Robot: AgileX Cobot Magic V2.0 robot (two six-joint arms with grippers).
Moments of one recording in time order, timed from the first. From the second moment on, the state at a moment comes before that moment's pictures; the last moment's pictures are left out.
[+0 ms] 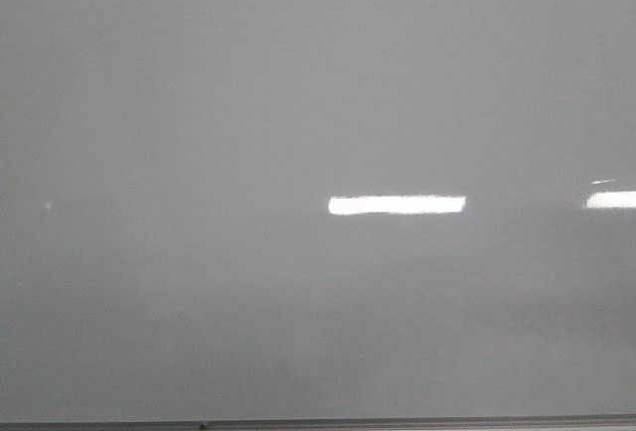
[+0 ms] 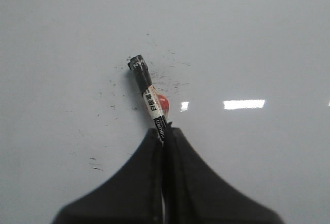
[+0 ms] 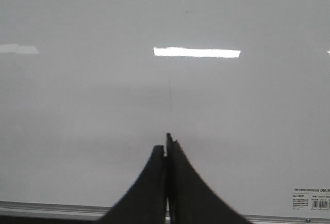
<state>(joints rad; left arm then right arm) 0.00 -0.01 0.01 -0.04 0.12 0.05 -0.01 -0.02 0.03 0.13 0.28 -0.09</state>
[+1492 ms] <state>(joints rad) 0.00 0.03 -0.20 -0.09 0.13 0.05 -0.01 0.02 -0.27 0.18 0.37 -0.09</state>
